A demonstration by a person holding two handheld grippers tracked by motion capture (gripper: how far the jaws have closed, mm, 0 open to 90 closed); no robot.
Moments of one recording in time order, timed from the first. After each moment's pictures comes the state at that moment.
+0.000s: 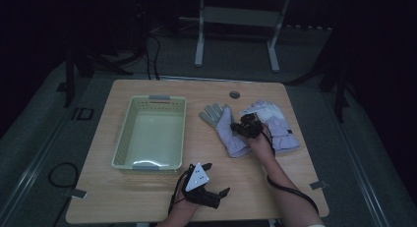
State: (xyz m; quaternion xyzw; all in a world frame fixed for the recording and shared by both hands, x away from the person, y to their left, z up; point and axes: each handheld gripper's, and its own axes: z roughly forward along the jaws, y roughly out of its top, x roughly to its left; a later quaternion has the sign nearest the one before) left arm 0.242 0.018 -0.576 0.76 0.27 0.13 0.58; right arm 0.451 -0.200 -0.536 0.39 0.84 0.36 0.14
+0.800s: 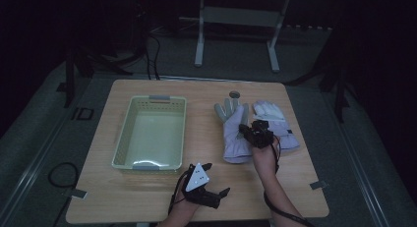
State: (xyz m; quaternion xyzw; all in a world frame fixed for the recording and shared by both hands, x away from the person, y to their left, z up) left arm 0.242 0.018 -0.576 0.76 0.27 0.14 0.58; right arm 0.375 -0.204 -0.487 0.50 0.74 0.41 0.19
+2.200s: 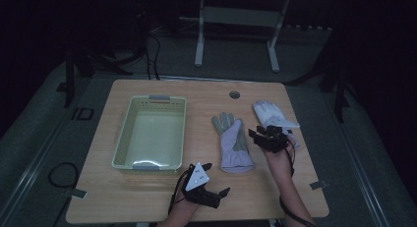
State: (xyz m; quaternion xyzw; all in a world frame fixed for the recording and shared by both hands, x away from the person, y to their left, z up) left arm 0.243 0.019 -0.576 0.76 0.27 0.13 0.58; right arm 0.370 -0.250 -0.492 0.47 0.75 0.41 0.22
